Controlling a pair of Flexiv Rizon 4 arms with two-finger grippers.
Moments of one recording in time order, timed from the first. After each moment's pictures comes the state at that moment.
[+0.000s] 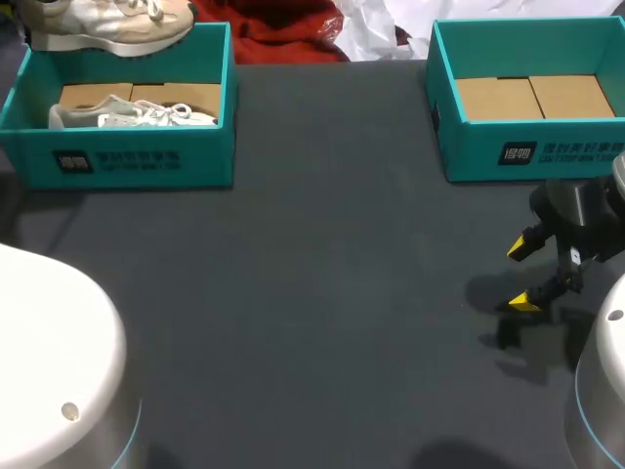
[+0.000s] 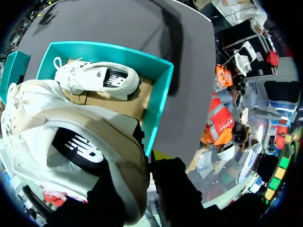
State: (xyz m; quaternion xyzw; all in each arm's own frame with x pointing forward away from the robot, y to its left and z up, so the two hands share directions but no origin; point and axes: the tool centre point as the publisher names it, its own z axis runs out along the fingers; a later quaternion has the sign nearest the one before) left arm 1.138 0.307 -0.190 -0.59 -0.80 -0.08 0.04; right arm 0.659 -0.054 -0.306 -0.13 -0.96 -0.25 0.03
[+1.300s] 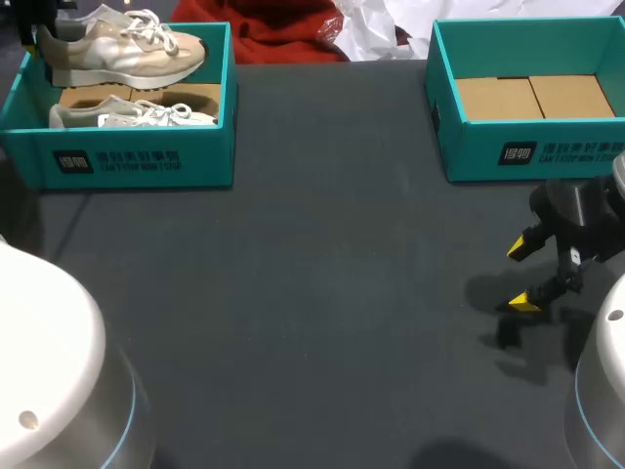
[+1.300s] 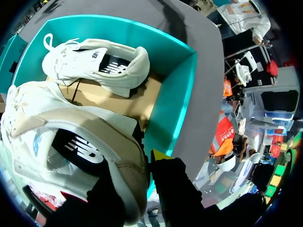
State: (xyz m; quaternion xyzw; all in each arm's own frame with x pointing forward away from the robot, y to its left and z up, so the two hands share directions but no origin) left arm 1.152 0.306 -0.275 -0.56 -0.82 -0.07 0.08; right arm 0.659 -0.054 -0.306 -0.13 -0.96 -0.25 0.03
